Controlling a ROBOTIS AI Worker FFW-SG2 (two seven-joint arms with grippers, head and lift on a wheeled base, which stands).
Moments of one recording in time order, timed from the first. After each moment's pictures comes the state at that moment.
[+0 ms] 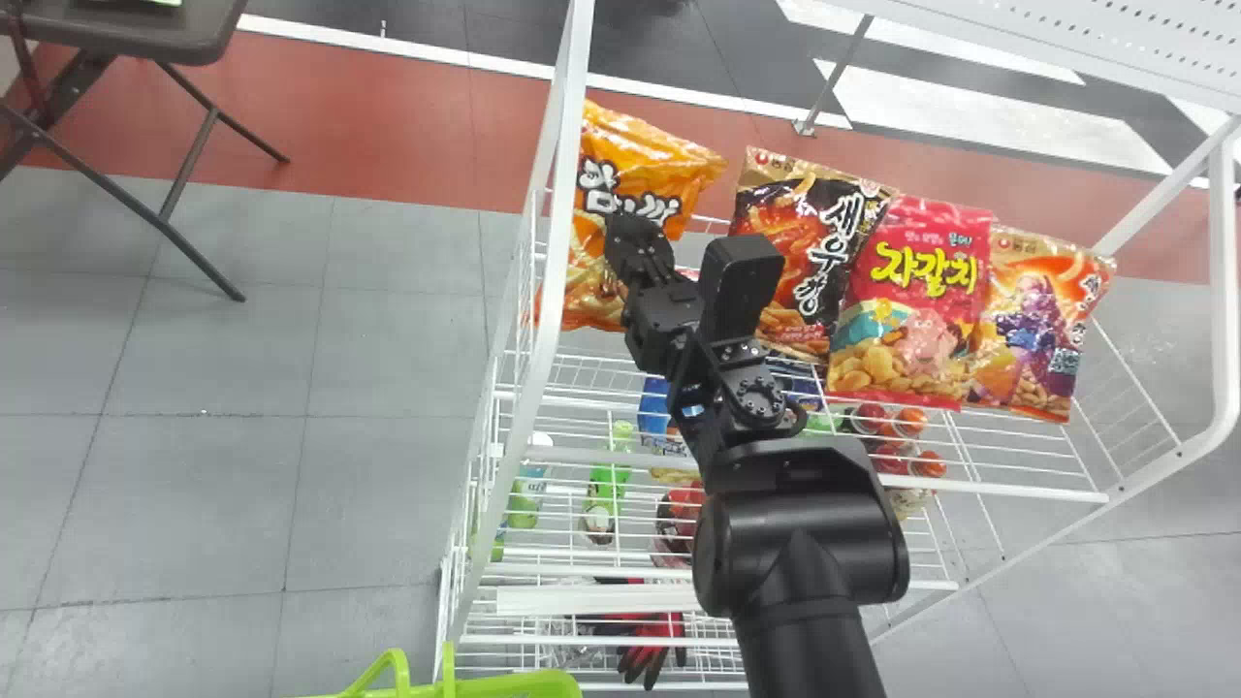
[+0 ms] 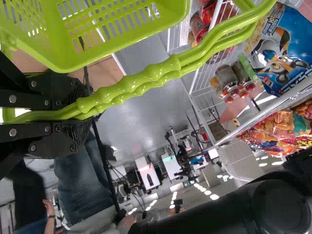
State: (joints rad) left arm 0.70 0.10 -0.17 -2.00 0.17 0.86 -1.04; right arm 0.05 0.00 -0.06 -1.66 0.11 0.08 0.21
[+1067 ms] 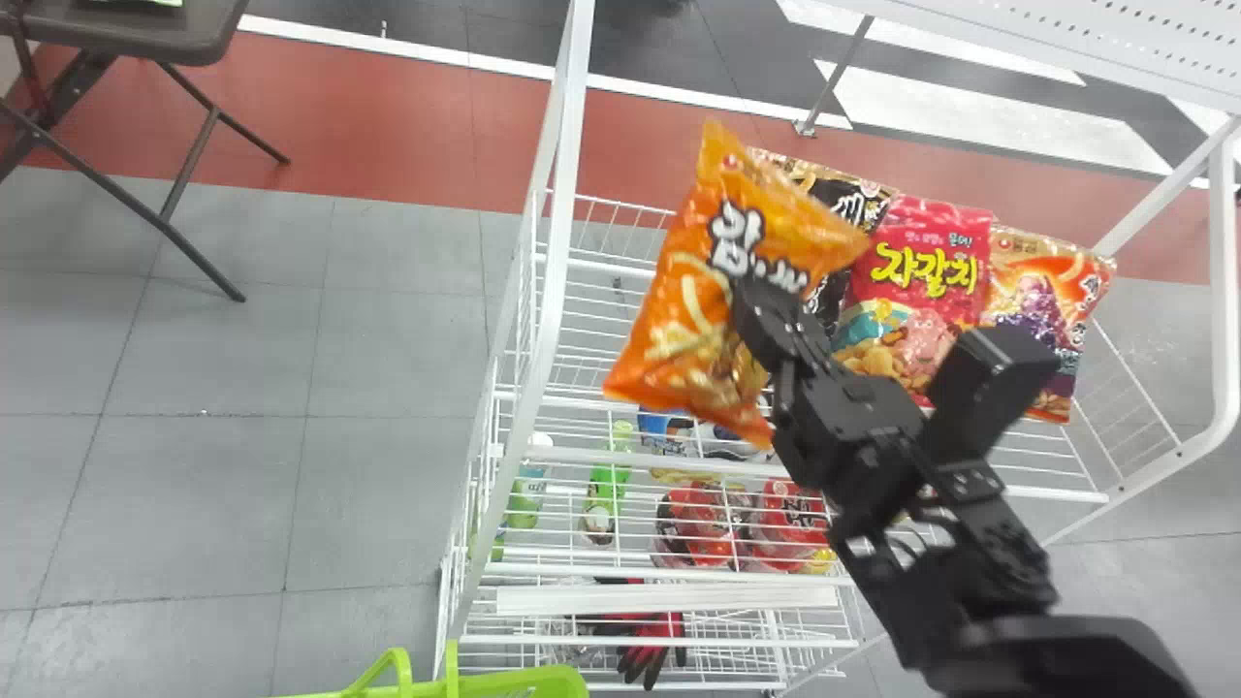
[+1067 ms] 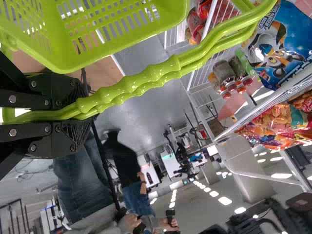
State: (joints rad) left arm 0.72 0.11 -0.17 -2.02 0.17 0.84 -1.05; right arm 0.57 -0.02 -0.25 -2.41 -0.15 0.46 0.29
